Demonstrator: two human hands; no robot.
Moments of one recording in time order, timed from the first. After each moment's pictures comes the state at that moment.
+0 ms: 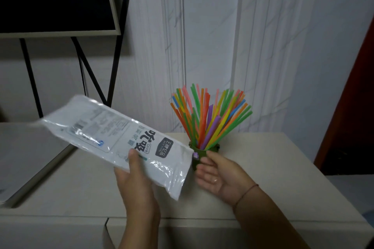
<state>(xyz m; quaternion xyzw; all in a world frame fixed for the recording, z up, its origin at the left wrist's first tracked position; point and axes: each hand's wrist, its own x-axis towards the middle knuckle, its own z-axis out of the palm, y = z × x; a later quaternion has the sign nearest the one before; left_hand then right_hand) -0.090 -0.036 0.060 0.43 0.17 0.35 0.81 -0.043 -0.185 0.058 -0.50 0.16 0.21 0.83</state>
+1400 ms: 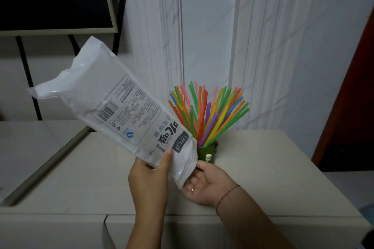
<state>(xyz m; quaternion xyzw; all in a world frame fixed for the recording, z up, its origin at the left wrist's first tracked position) -0.090 -0.045 0.048 0.69 0.12 0.36 0.62 -0.046 -0.157 0.049 -0.35 0.19 0.34 0.85</state>
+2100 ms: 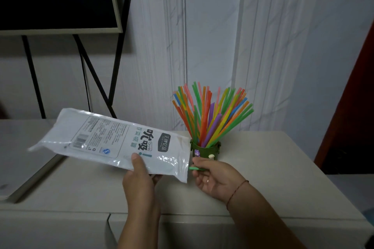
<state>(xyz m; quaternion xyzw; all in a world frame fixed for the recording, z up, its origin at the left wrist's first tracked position) -0.082 -0.027 0.043 0.48 0.23 0.29 0.80 -0.040 -0.169 0.051 -0.48 0.15 0.24 0.83</state>
